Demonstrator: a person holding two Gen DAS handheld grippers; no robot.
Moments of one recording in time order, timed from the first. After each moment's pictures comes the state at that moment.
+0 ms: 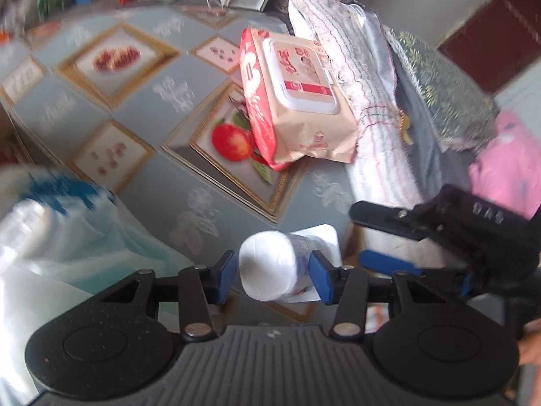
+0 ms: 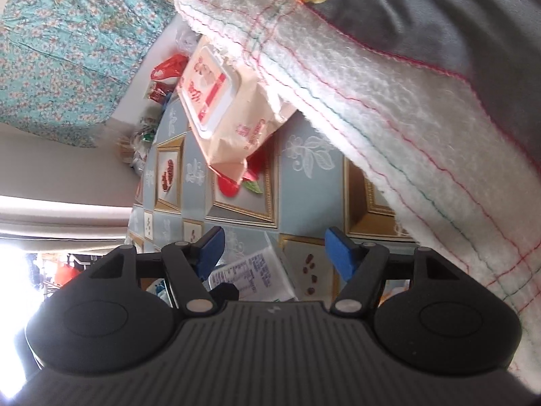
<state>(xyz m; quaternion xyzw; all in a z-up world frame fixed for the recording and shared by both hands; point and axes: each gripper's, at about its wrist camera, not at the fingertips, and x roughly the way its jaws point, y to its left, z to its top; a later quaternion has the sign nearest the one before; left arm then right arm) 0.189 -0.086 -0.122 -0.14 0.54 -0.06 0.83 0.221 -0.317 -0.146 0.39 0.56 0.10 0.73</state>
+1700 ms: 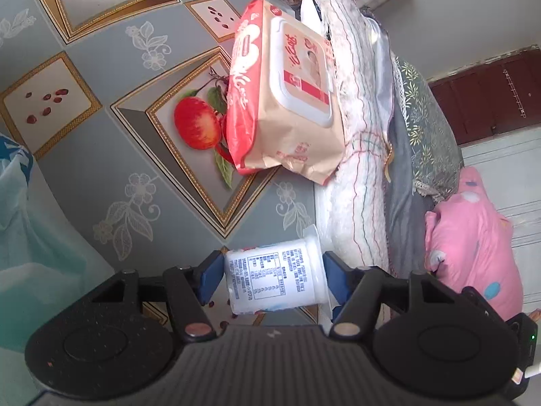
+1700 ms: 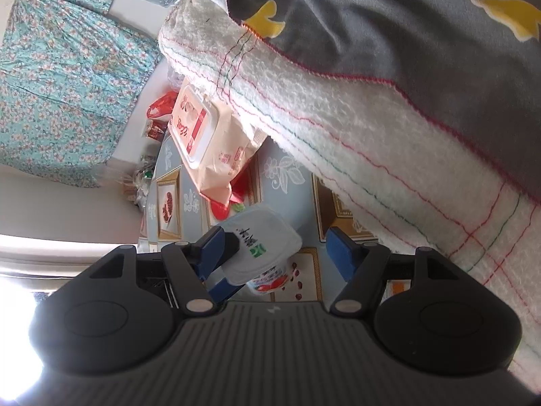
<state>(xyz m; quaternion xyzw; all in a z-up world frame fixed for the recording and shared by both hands) 0.224 -0.078 -0.172 -0.34 0.54 -0.11 0.76 0.200 -0.345 -0.149 0.42 0.52 0.05 0.74</state>
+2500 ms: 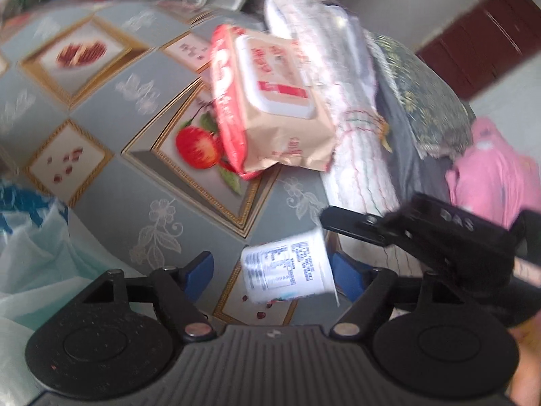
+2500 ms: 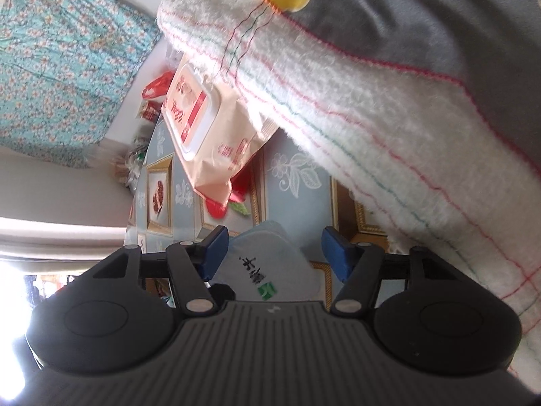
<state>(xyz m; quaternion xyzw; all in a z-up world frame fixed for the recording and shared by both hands) 0.204 -0.092 -0.140 -0.19 0.53 -0.13 0.82 0.235 -0.317 -0.168 0.40 0.55 0.07 0.73</state>
